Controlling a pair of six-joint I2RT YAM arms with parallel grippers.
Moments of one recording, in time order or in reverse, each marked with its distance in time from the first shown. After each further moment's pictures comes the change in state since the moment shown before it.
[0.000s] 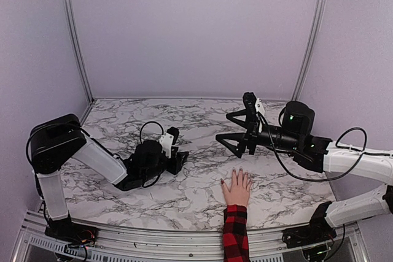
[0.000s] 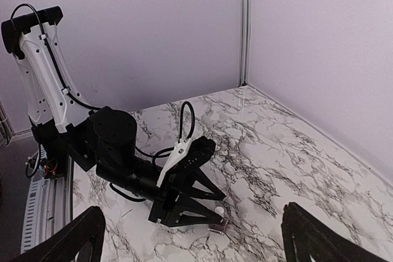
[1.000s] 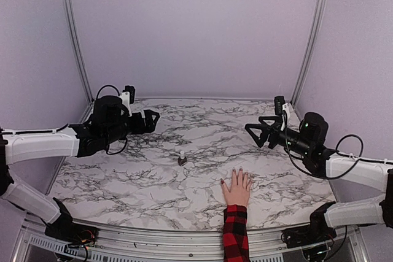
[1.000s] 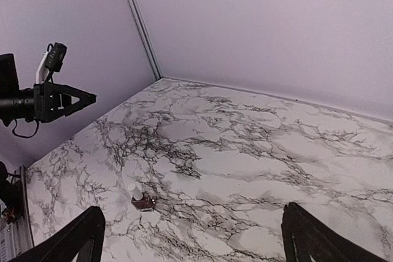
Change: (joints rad) left arm 0.262 -0.562 0.085 -0.643 0.078 -0.213; right arm -0.360 -0.041 -0.224 0.183 -0.008 0.226
